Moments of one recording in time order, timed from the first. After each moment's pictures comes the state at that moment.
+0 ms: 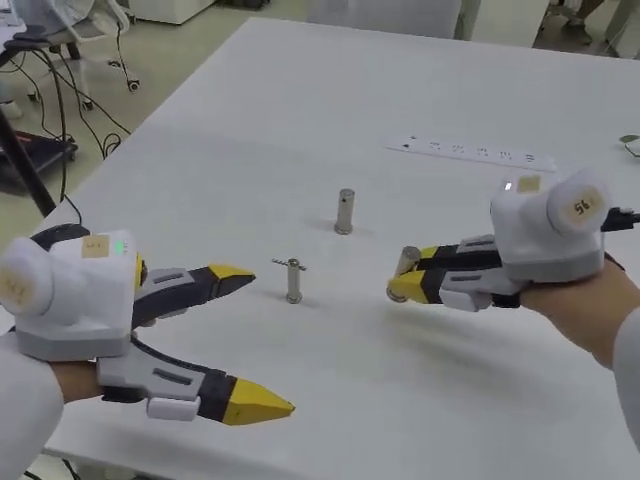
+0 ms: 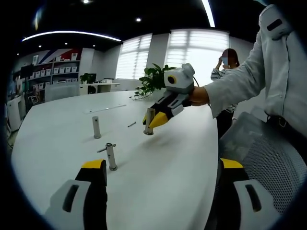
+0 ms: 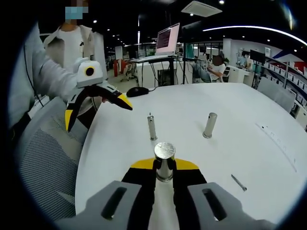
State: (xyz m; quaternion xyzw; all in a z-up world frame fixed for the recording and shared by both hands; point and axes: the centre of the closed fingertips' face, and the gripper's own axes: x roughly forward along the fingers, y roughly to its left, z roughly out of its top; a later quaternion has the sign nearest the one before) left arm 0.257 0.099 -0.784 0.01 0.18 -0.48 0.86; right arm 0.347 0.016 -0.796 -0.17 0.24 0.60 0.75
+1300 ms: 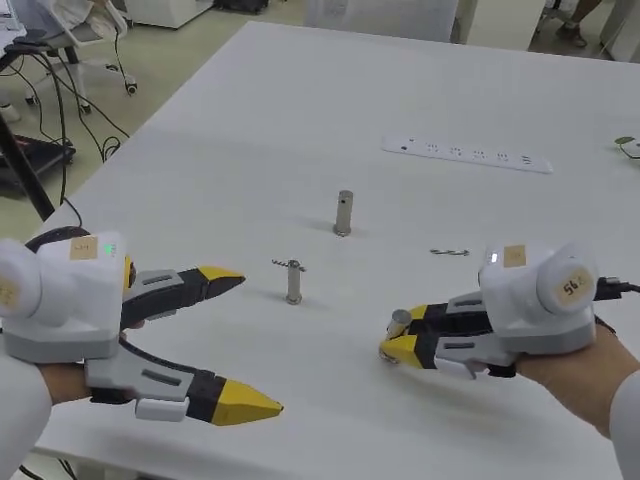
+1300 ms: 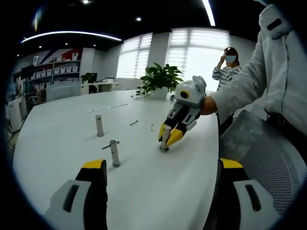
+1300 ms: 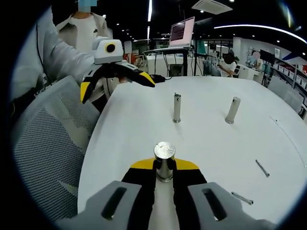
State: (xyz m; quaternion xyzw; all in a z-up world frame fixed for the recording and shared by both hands) left arm 0.255 0.110 -0.785 0.01 0.18 -0.48 0.86; right arm 0.308 0.013 -0.839 -0.19 0.24 0.63 0.71
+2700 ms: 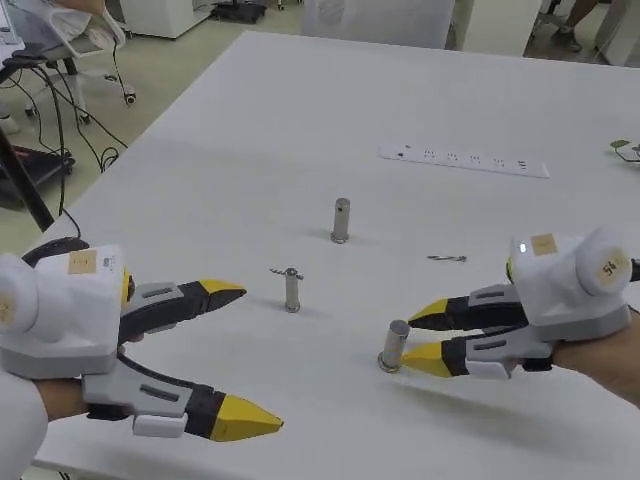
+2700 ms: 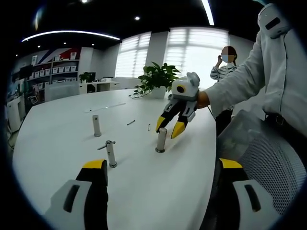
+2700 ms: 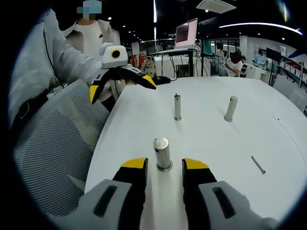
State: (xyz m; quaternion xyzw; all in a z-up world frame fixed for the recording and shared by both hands) left arm 0.250 0.104 -0.783 0.01 0.18 -0.49 0.85; right arm 0.306 -0.013 -0.823 -0.18 0.25 0.66 0.69
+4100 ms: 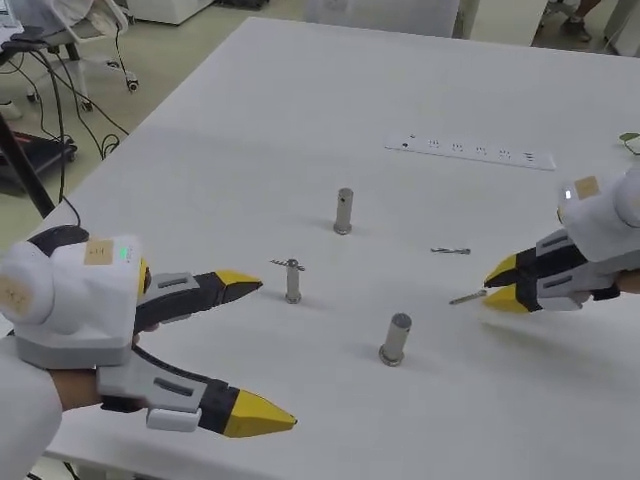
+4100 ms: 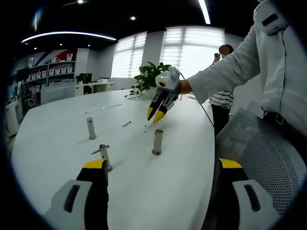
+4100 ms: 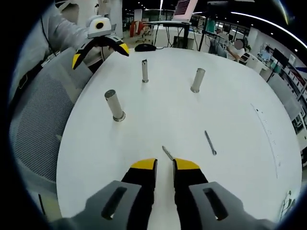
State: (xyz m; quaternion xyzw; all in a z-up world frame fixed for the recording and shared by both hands) left arm 0.250 0.092 -0.784 0.02 0.18 -0.50 0.85; right arm 0.389 -0.084 -0.835 -0.35 0.30 0.61 0.65
